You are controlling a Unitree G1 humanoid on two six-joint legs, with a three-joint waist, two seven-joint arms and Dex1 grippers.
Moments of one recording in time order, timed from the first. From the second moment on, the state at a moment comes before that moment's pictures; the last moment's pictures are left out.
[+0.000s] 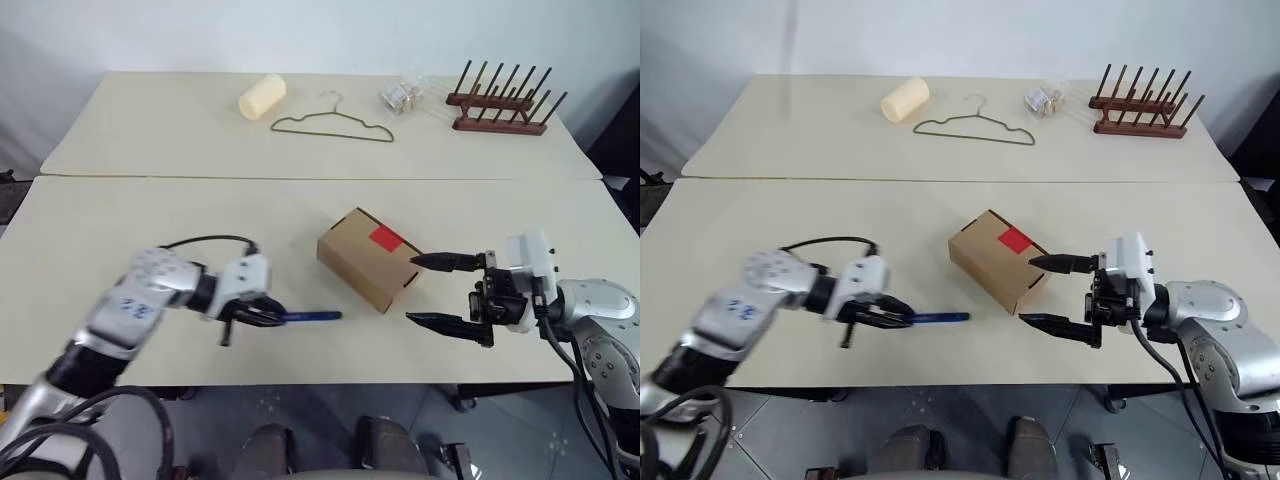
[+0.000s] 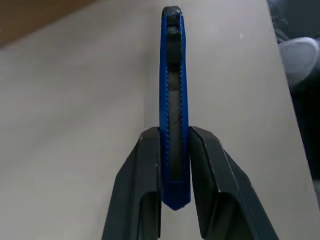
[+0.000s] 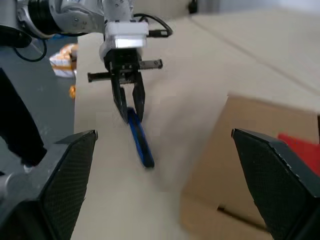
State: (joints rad) left arm -0.57 0.72 -0.41 -0.15 -0.17 0.57 -1.18; right arm -0.17 -0.80 -0.15 -0.36 0.72 0.42 1.15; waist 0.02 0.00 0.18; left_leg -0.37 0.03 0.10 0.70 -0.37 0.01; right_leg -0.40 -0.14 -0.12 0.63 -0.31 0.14
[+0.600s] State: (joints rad) left arm -0.67 0.63 -0.55 -0.31 -0.08 0.86 -1.12; right arm -0.10 -0.85 0.09 -0.39 0.36 0.32 1.11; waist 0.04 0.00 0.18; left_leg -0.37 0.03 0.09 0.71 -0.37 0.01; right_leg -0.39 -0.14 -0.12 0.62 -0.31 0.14
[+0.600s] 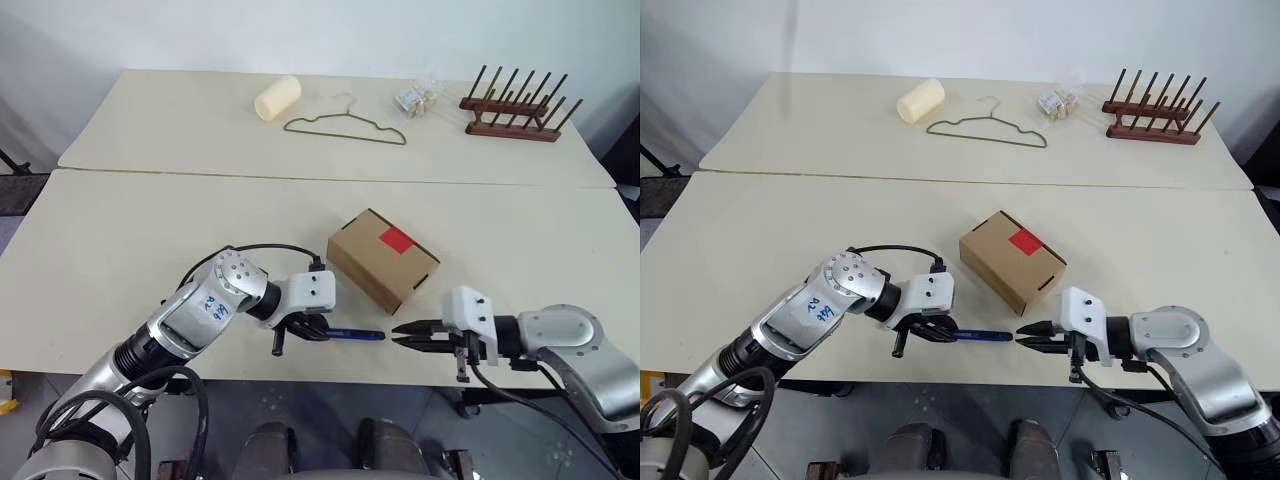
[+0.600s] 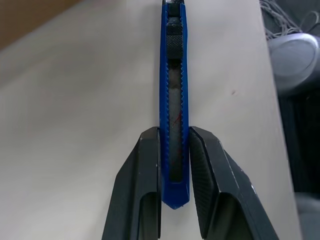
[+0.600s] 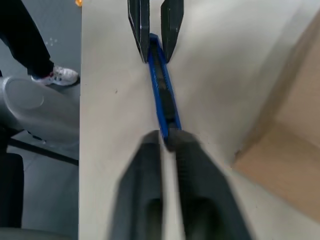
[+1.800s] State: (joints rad) left arm -0.69 0.64 -0.57 -0.33 -0.09 0.91 -1.12; right arm -0.19 -0.75 0.28 -0.20 0.17 -0.01 1.20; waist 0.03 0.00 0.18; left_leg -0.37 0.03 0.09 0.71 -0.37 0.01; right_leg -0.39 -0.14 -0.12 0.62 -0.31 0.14
